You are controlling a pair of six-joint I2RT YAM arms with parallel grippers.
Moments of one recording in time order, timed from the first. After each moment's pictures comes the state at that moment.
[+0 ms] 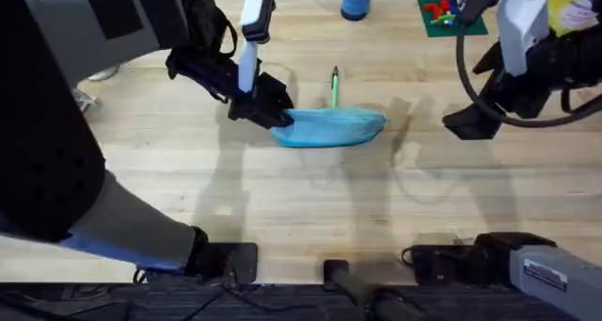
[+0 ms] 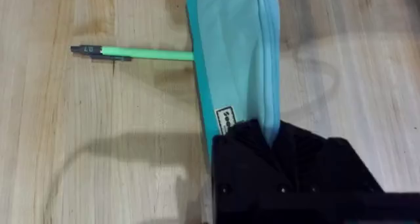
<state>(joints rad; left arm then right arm) -0.07 1.74 1.14 -1.05 0.85 1.54 0.00 1.19 1.14 -1.11 -0.17 -0.94</state>
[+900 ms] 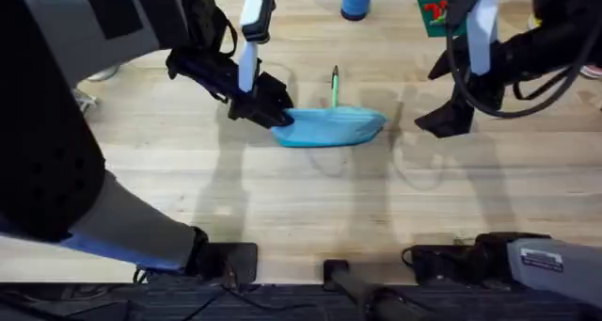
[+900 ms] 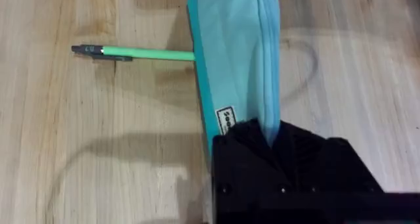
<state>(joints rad) -0.07 1.74 1.14 -1.04 0.85 1.54 0.01 1.39 1.14 -1.04 -0.39 -1.10</state>
